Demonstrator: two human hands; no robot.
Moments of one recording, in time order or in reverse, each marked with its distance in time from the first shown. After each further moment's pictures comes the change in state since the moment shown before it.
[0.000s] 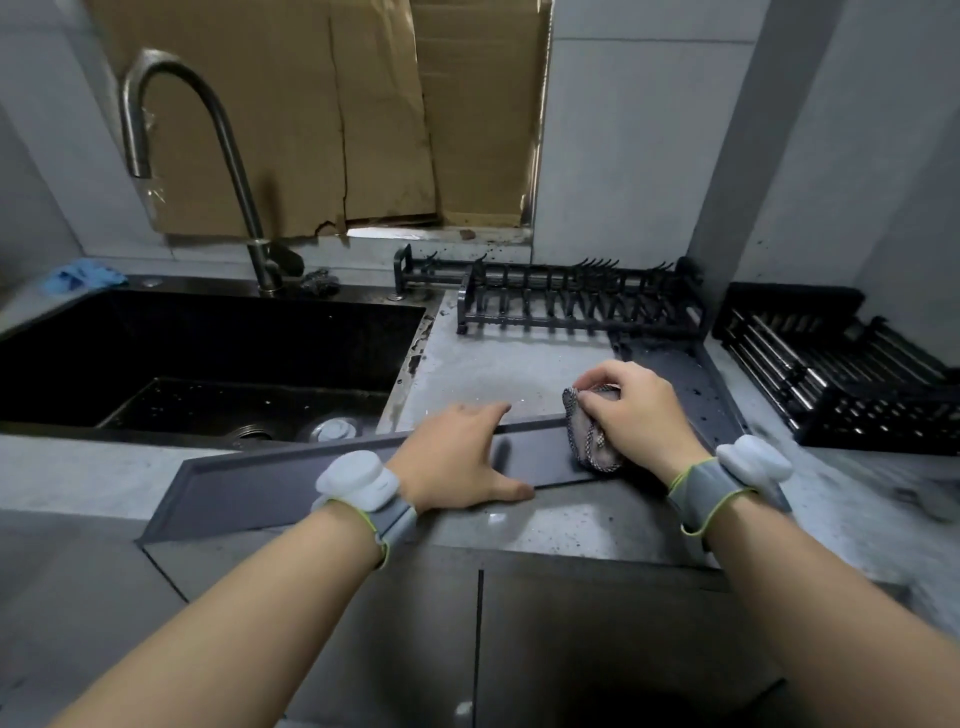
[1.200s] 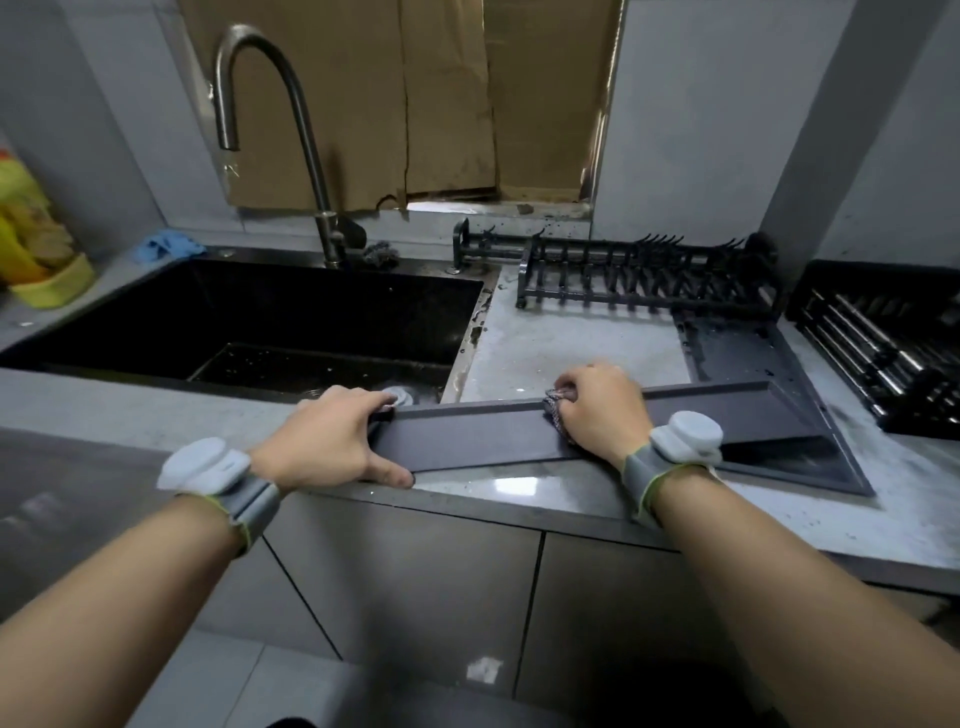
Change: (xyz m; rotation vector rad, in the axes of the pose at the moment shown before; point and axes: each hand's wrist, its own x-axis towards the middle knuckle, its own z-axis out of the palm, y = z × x) left_hand -0.110 -0.120 -0.047 0.037 -0.019 -0.291; right_hand -0.003 -0.049 0.082 -0.279 -0.189 -0.067
